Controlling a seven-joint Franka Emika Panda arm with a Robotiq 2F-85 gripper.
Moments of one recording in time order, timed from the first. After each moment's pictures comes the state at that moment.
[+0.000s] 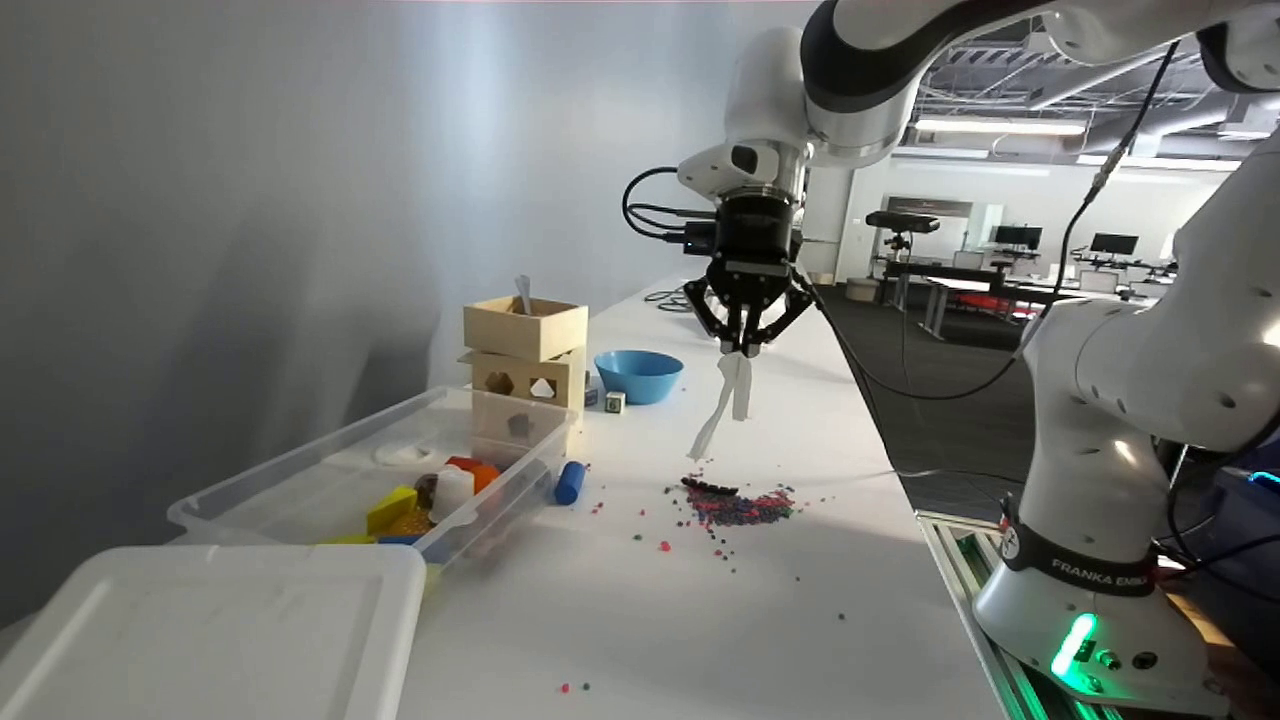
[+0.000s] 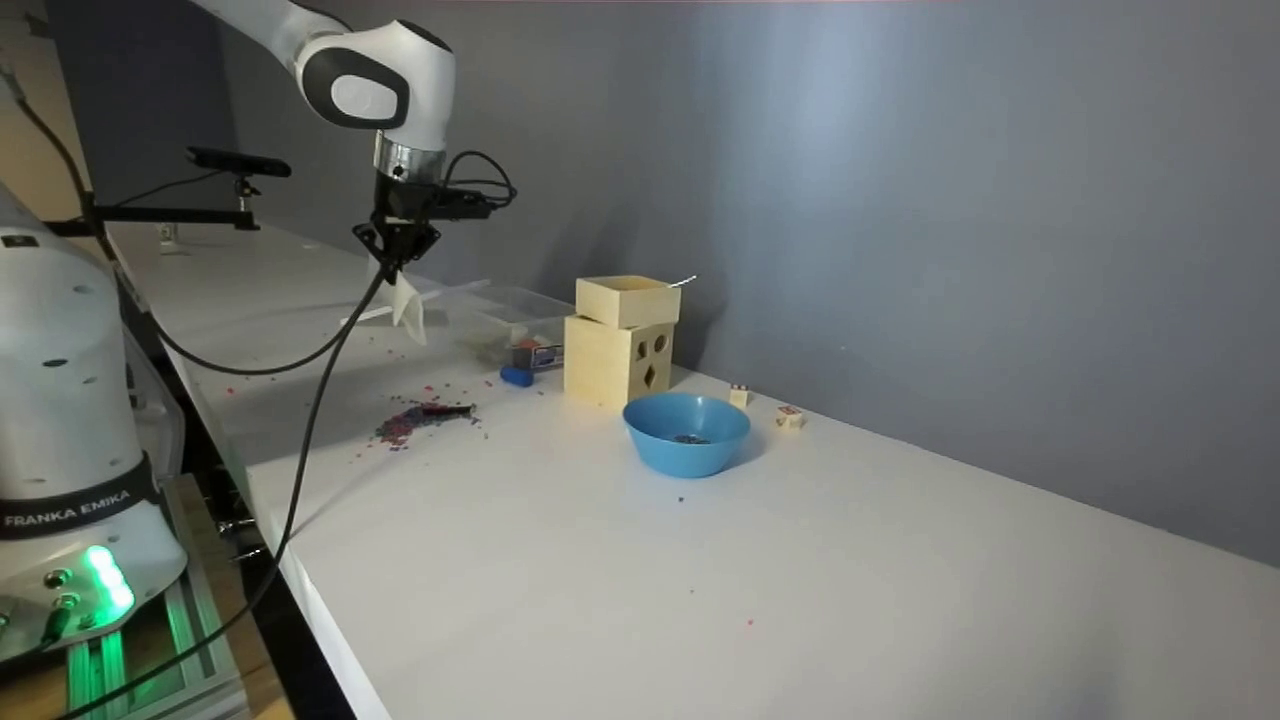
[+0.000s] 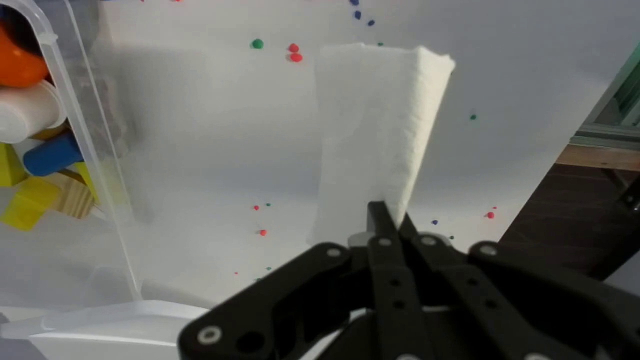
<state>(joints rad) 0.16 -0.51 -0.11 -2.52 0.37 1.99 -1.77</state>
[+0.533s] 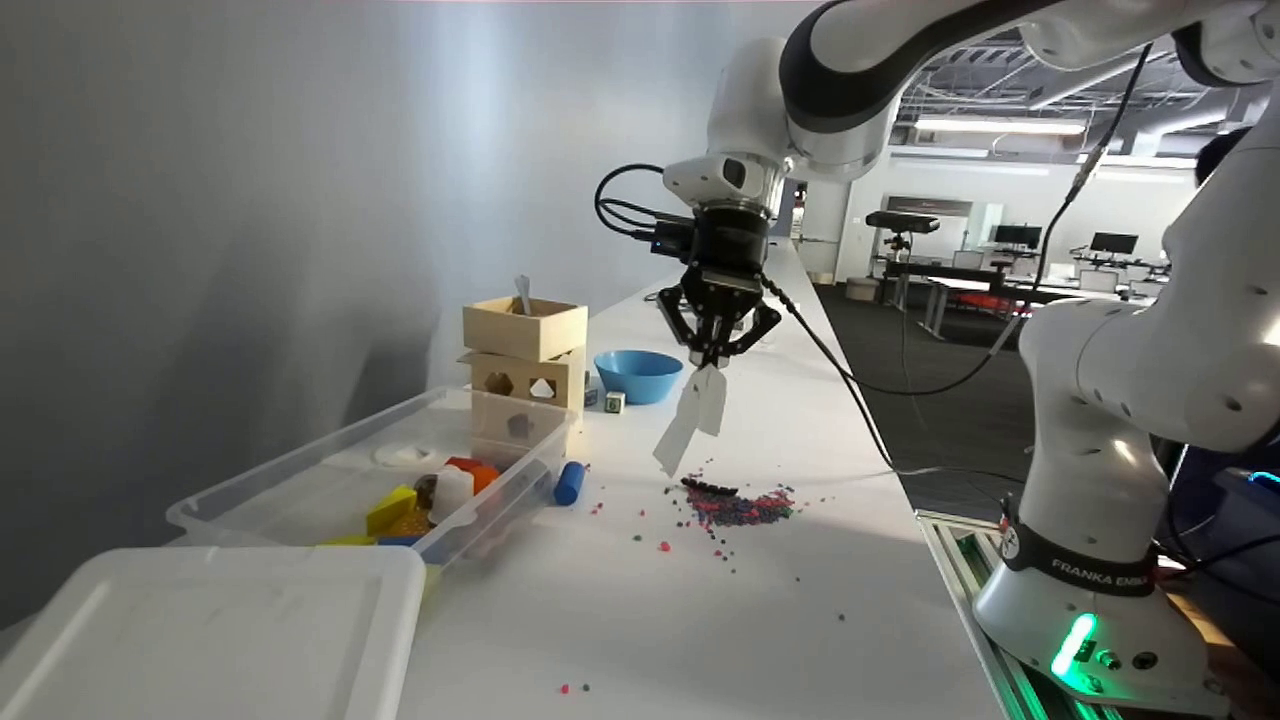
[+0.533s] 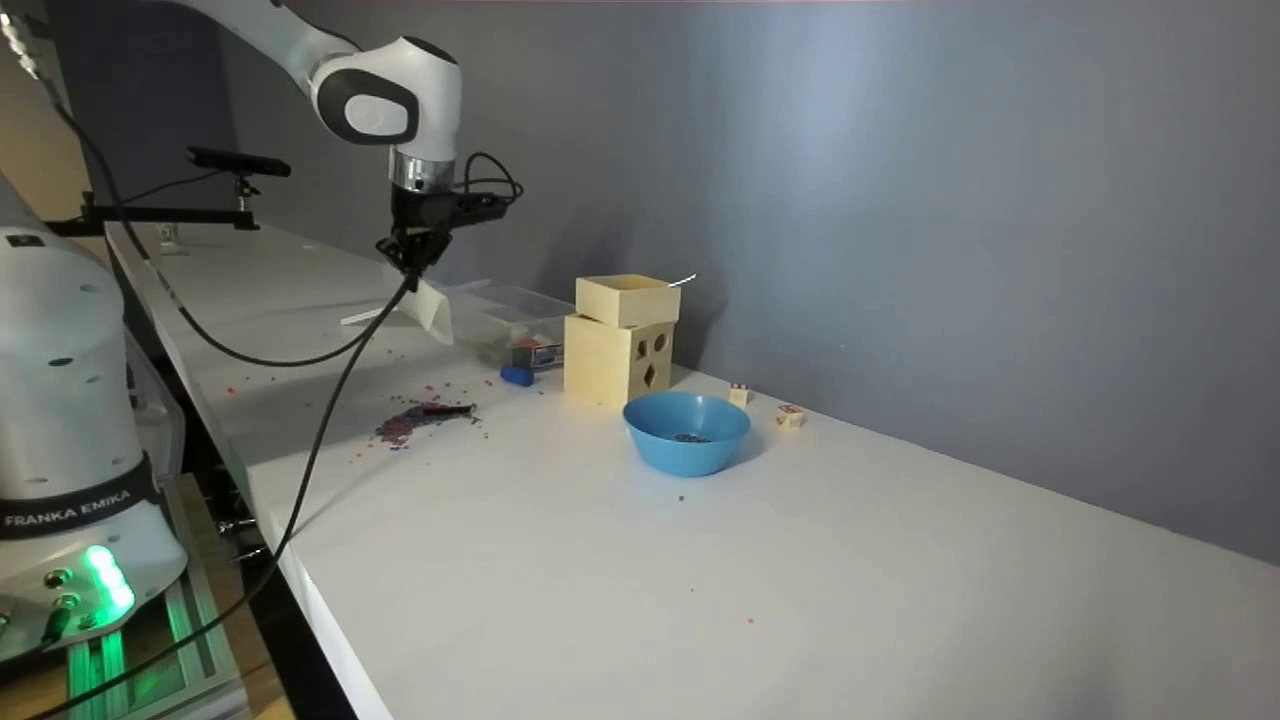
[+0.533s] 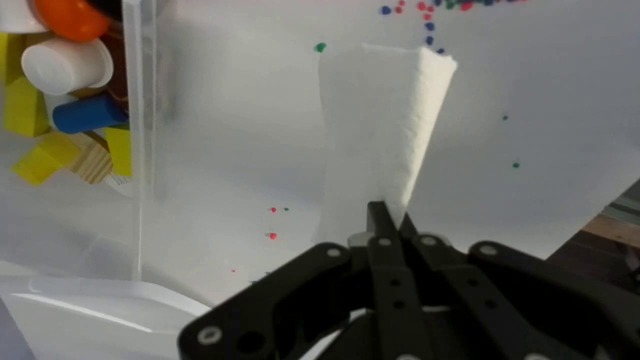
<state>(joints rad) 0.20 -0.43 -0.11 -2.51 0.37 2.12 -1.97</state>
